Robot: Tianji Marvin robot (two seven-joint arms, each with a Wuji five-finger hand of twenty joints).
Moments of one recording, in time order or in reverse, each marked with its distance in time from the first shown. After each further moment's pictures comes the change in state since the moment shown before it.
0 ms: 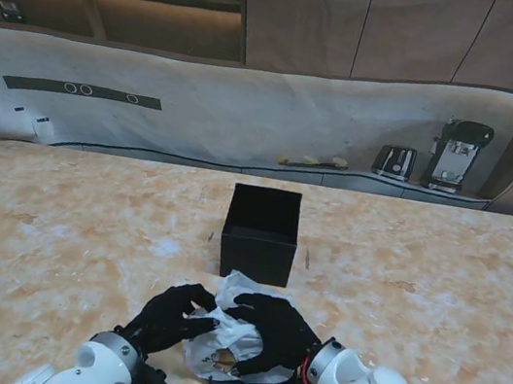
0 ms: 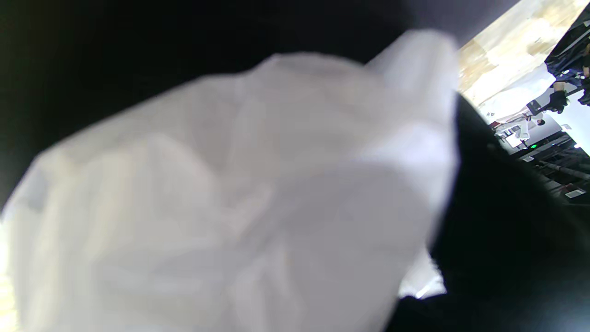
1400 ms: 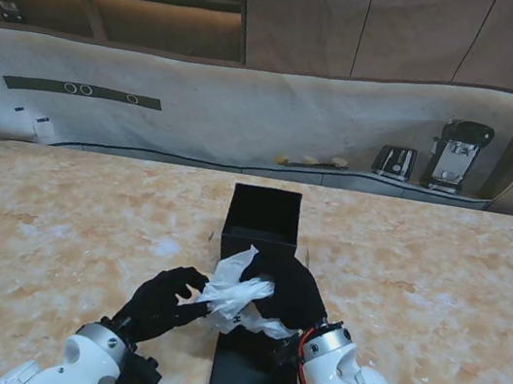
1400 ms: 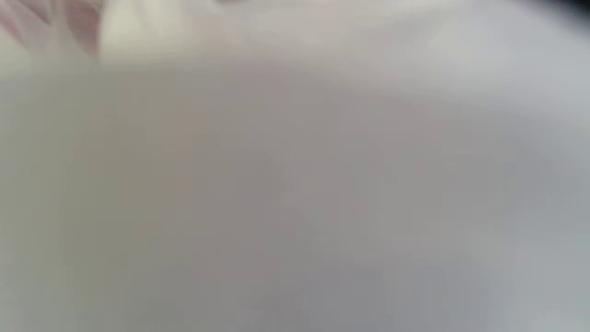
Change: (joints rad) left arm 0.031 0.000 -0.059 -0.035 0.018 -0.097 0.017; right arm -0.061 -0.115 0.061 -0.071 0.130 -0.010 -0.421; left_hand -0.018 0.001 -0.002 -0.009 0.000 -0.020 -0.008 -0.023 0.000 0.000 -0.002 0.000 0.009 0.000 -0.001 0.000 0.000 0.008 -0.006 -0.013; right_hand 0.281 -0.124 0.599 -0.221 0.624 0.081 0.509 -0.080 0.469 0.035 0.565 0.231 0.600 0.139 0.751 0.280 0.762 -0.139 1.045 0.002
